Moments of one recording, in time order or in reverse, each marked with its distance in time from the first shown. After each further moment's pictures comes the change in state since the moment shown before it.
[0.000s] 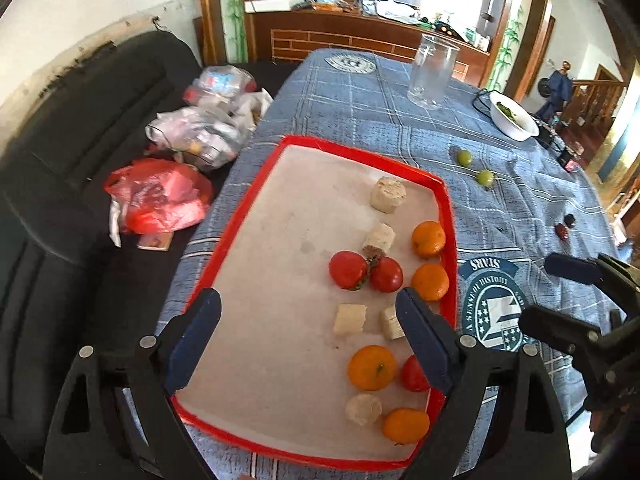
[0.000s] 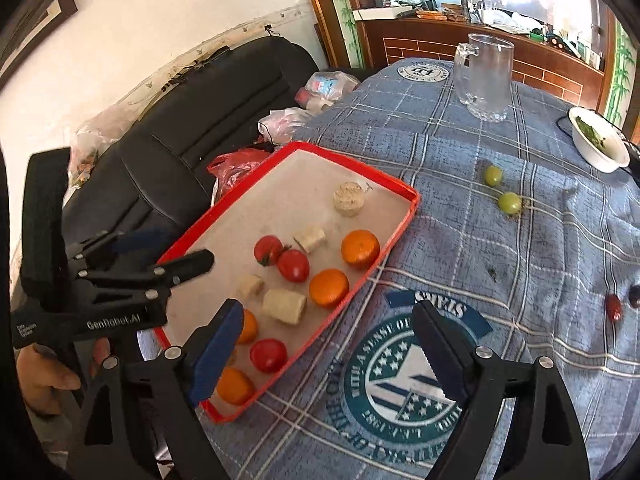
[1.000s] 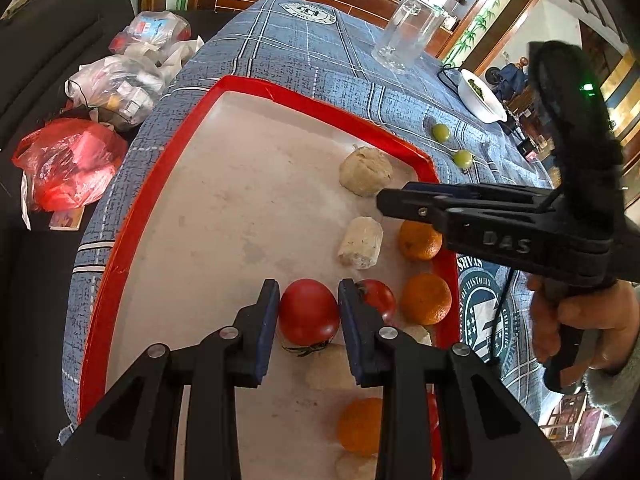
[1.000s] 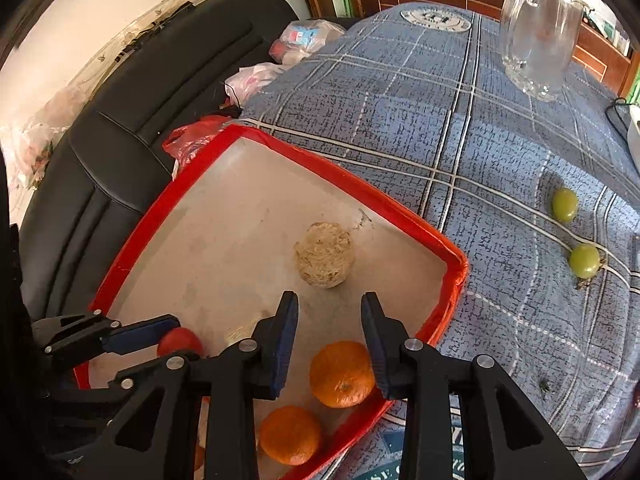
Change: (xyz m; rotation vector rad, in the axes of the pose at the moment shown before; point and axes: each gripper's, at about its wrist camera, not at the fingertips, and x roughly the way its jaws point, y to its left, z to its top) left arm 0.090 0.013 0.019 -0.012 0.175 -0.325; right arm 0.136 -0.017 0.085 0.024 0.171 -0.048
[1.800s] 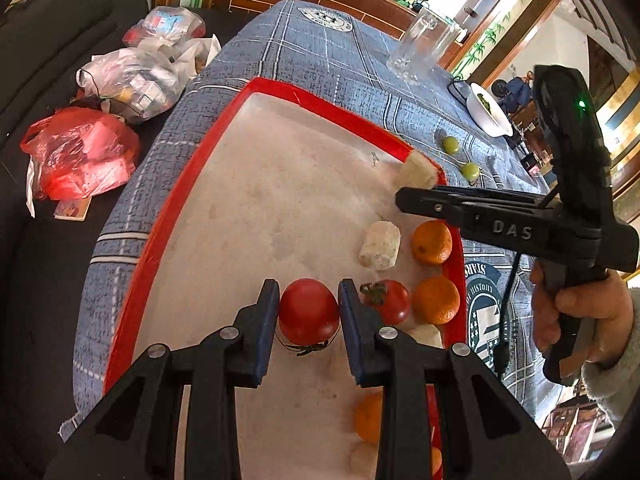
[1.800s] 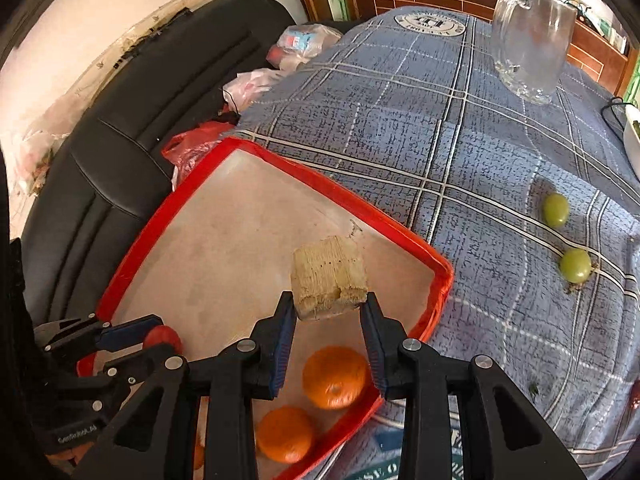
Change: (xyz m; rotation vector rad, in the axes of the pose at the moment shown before) left arm -0.006 0.017 -0.001 -0.047 -0.011 -0.009; right arm 0.006 -0.007 0.006 0.013 0.017 -0.005
